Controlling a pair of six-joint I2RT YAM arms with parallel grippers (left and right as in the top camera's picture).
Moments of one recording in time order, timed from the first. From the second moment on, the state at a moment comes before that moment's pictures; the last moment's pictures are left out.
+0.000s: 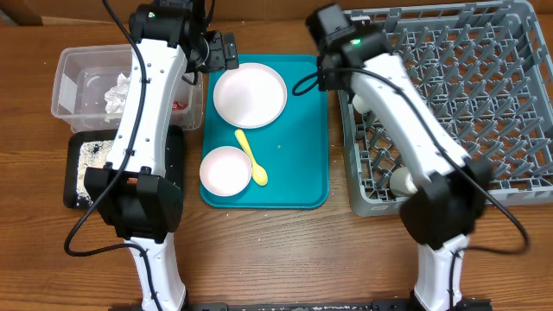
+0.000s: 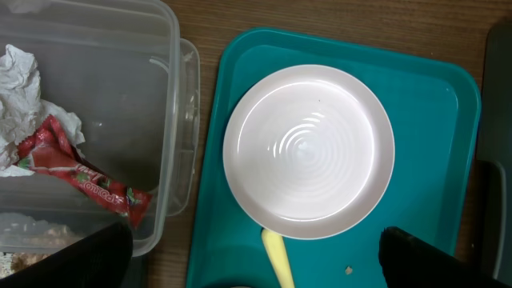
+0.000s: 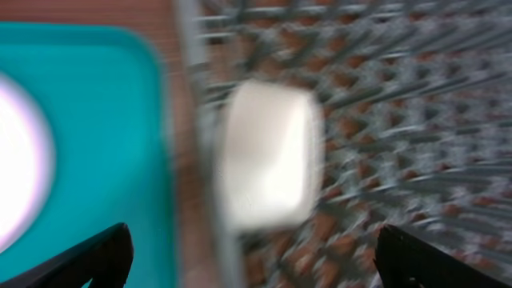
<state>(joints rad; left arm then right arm) -0.16 2.13 2.25 -1.26 -0.02 -0.32 0.43 2.07 2.13 -1.26 0.37 0.41</state>
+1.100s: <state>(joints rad) -0.16 2.13 2.25 -1.26 -0.02 -0.32 0.74 2.08 1.52 -0.68 -0.28 0.78</state>
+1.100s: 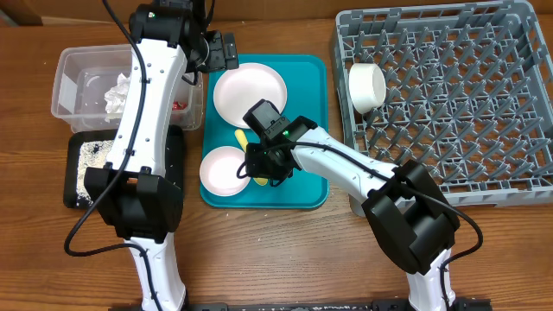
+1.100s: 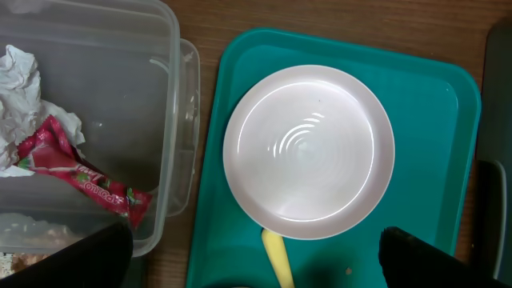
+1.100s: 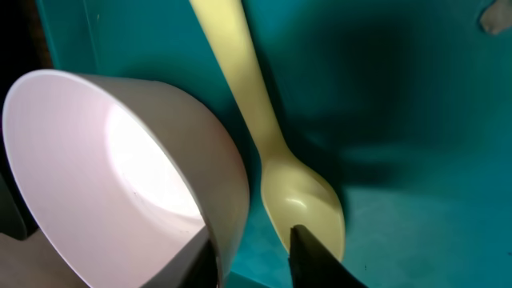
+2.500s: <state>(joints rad) -0.16 2.13 2.25 -1.26 -0.02 -0.32 0.45 1.68 1.57 -1.37 1.21 0.58</state>
